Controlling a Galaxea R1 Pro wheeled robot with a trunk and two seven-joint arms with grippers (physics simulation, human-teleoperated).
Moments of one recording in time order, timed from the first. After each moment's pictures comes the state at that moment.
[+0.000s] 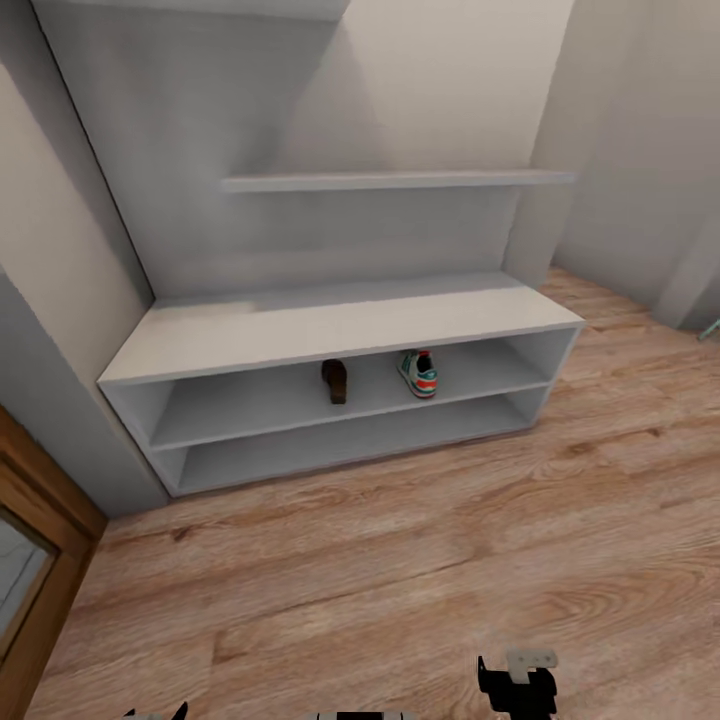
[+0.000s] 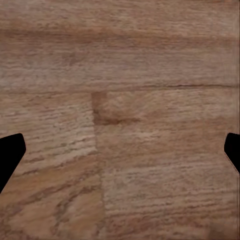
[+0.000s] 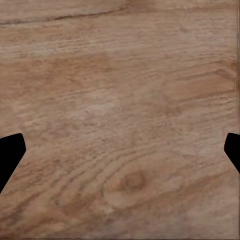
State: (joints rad) left arm -0.17 0.15 0.57 -0.37 -0.06 -0.48 -0.59; right arm -0.48 -0.01 -0.18 -0.03 0.26 -0.45 -0.20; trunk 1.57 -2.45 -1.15
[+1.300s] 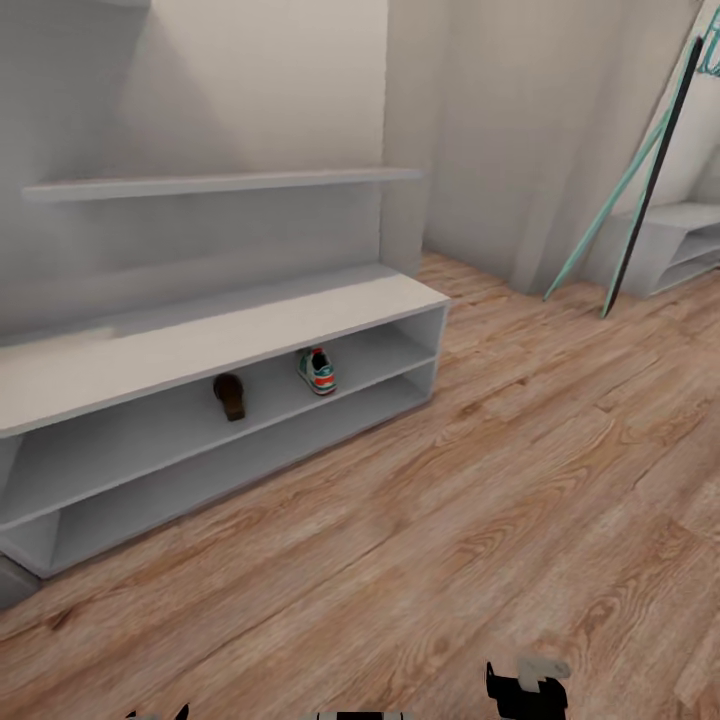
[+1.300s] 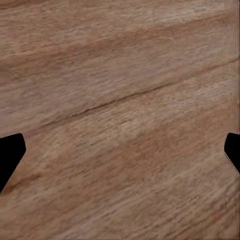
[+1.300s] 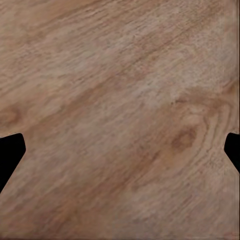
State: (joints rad) left arm -0.17 0.15 0.57 -0.36 -0.06 -0.48 -0.59; right arm -0.46 -0.03 -0.18 -0.03 0.20 -0.45 -0.20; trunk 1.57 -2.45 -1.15
